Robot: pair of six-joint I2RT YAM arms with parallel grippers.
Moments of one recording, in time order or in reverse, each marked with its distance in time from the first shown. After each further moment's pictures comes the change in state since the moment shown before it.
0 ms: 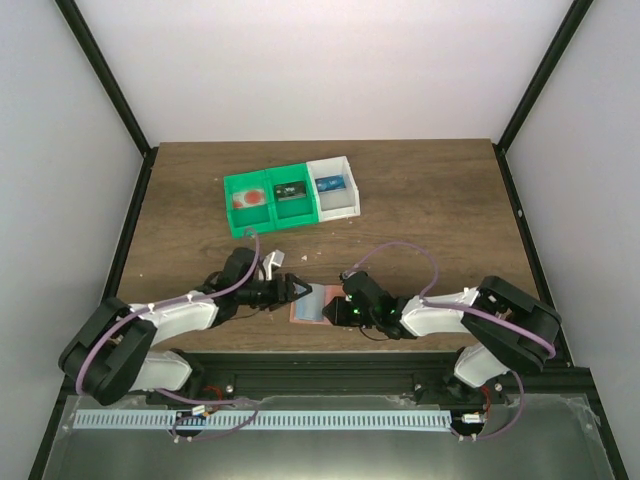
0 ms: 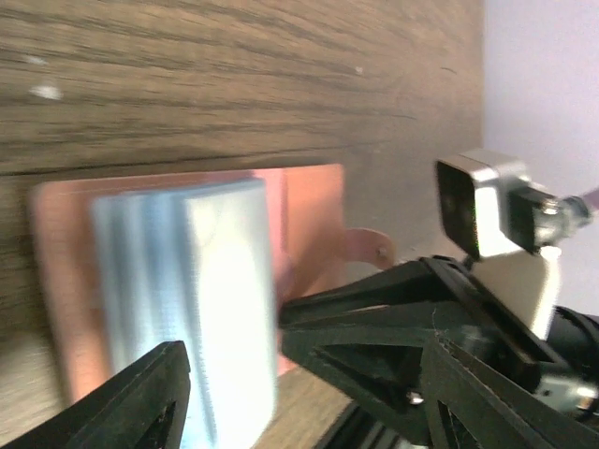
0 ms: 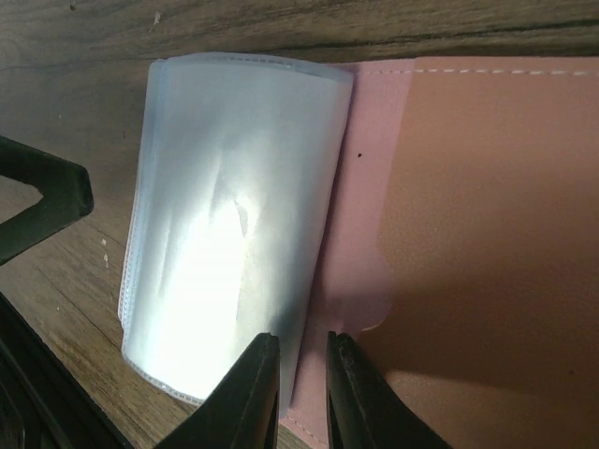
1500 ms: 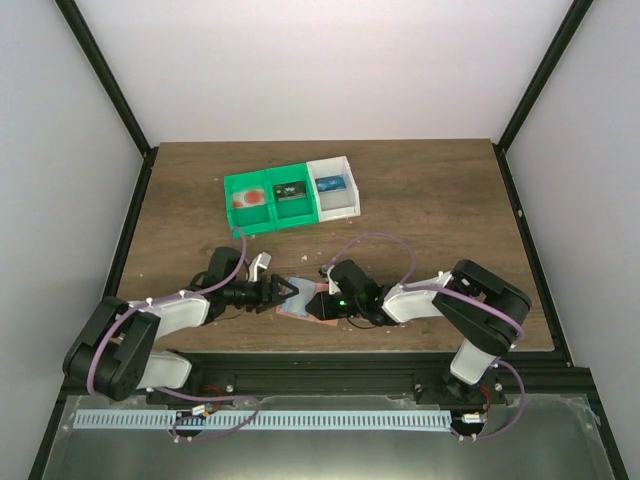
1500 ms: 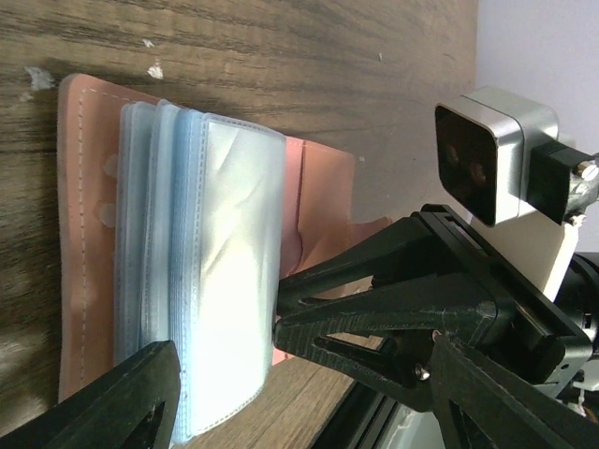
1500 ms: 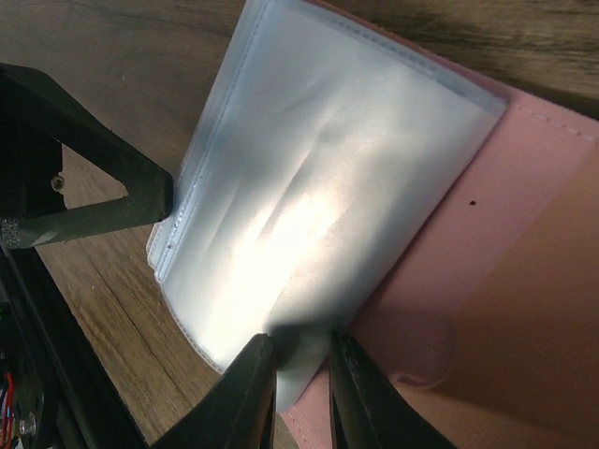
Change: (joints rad) left arm 0.190 0.012 -0.049 -0.055 0.193 0.138; right arm -0.032 0.177 0.143 0.045 -0.175 -0.171
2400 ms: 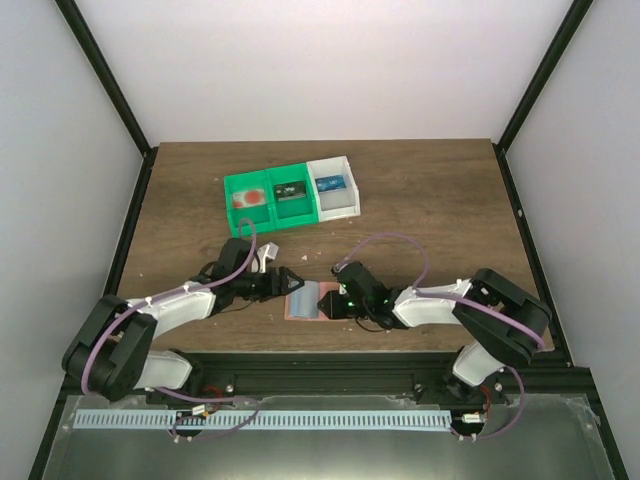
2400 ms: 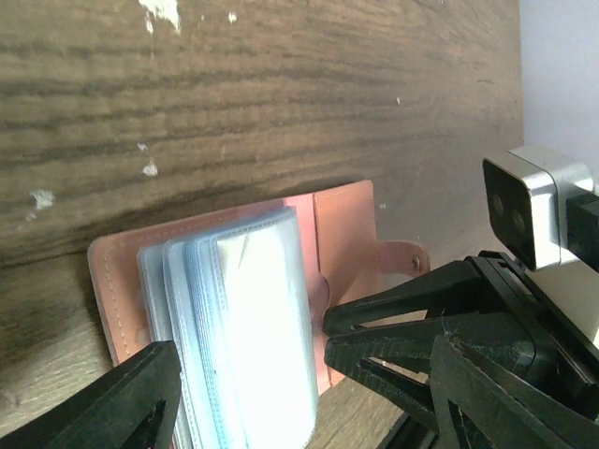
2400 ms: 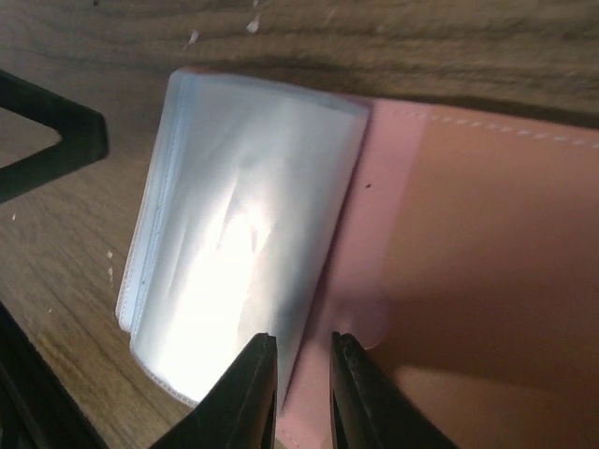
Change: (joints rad) left arm -0.081 0.013 0.110 -0.106 -0.177 0.060; right arm -0.006 -0.111 -0.052 -0.085 0.120 0.036
